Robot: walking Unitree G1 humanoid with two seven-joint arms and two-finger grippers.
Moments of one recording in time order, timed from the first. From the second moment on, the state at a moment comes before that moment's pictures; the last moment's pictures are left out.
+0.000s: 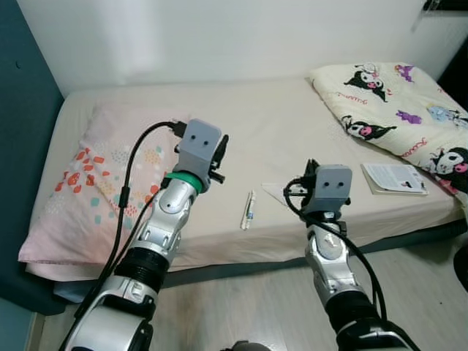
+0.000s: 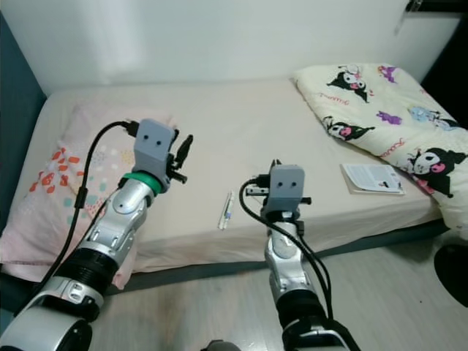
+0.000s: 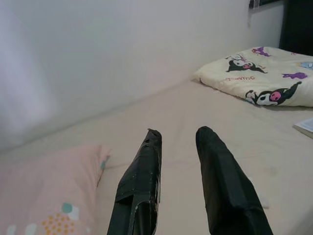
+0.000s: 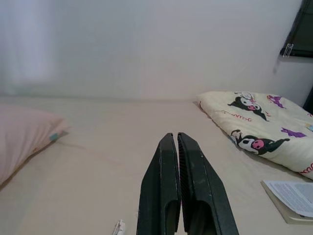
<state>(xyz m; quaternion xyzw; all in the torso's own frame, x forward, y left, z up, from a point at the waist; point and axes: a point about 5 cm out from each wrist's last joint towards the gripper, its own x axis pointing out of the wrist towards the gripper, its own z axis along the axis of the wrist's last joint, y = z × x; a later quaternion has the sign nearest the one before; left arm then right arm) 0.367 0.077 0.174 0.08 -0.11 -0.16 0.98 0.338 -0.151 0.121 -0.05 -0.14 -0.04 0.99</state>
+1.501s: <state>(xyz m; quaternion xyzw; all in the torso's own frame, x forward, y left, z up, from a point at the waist) 0.373 0.085 0.183 0.08 -0.13 -0.14 0.98 0.341 -0.150 0.128 -0.06 -0.16 -0.04 0.99</state>
